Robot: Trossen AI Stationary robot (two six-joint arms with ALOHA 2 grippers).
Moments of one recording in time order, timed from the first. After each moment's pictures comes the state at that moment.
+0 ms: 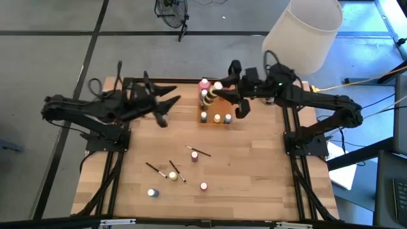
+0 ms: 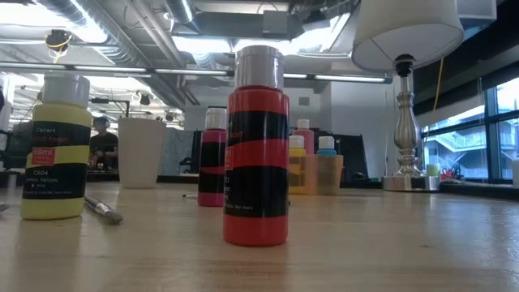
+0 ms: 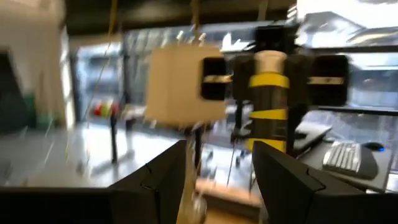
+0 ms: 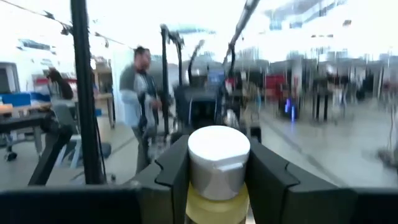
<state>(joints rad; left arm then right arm) -0.12 0.97 1.00 0.21 -0.55 0.06 -0.14 1.36 1.36 0.26 -0.27 0.09</state>
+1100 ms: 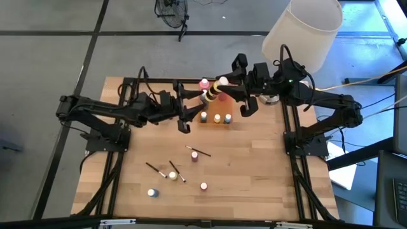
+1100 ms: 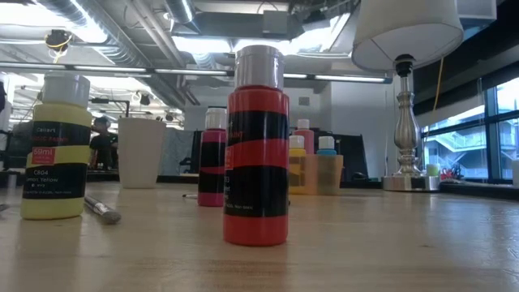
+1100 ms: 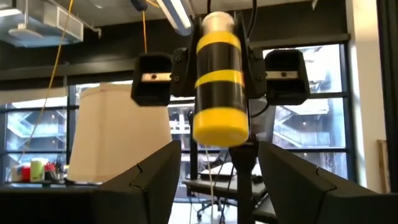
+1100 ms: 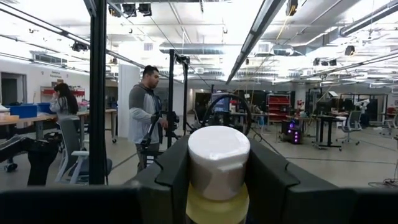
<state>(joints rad) -0.03 1.31 1.00 0.77 -0.22 0.11 -0.11 1.36 1.47 0.22 -0.26 0.08</state>
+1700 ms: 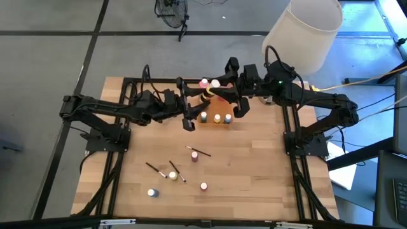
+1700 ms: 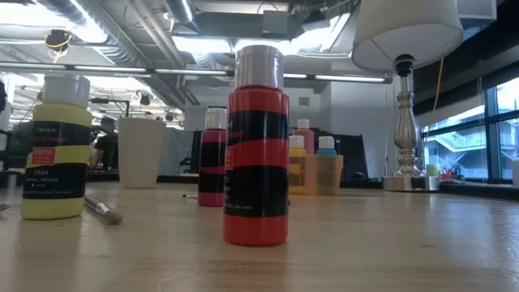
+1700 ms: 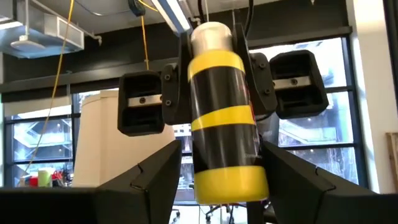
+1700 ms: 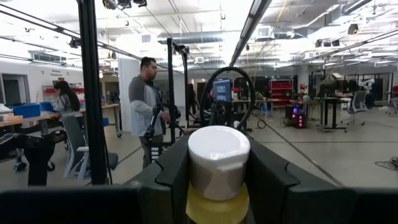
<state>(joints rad) 0.00 1.36 1.05 0.77 -0.19 0.15 -0.11 1.41 1.47 0.23 -0.26 0.12</state>
